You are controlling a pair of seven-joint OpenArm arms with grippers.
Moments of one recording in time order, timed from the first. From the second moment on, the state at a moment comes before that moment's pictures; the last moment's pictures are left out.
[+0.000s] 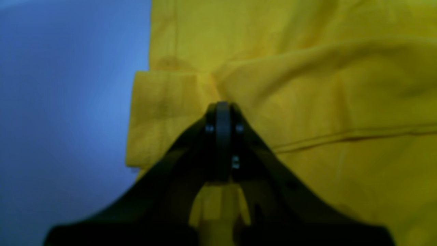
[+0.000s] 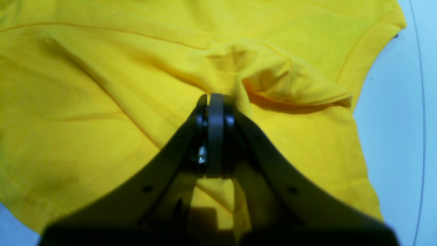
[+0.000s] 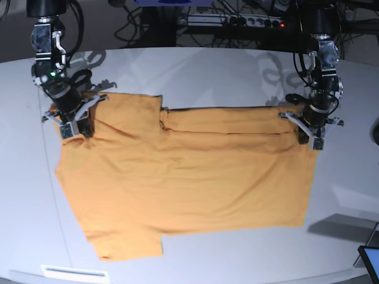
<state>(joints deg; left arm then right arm) 9.2 -22.0 -11.3 78.5 -8.1 -14.8 22.4 -13.5 13.8 4.3 82.7 7.6 20.7 -13.1</state>
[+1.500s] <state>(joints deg) 25.9 -21.3 -20.7 86.1 -9.6 -16.8 14.8 -27.8 13.5 8.4 93.5 7.0 19.1 -13.2</state>
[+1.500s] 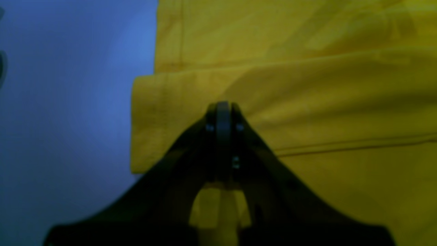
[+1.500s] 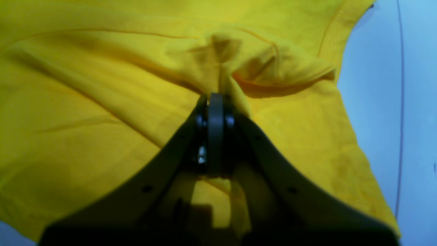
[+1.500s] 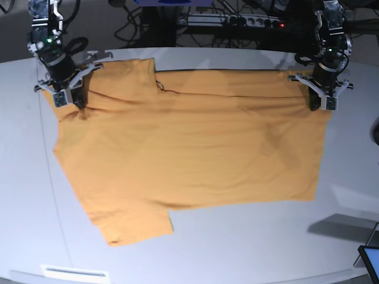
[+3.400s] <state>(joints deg) 30.6 -17.4 -23.2 89.4 -0.3 -16.3 11.9 -32.2 13.2 11.5 95.0 7.8 19.5 -12.3</state>
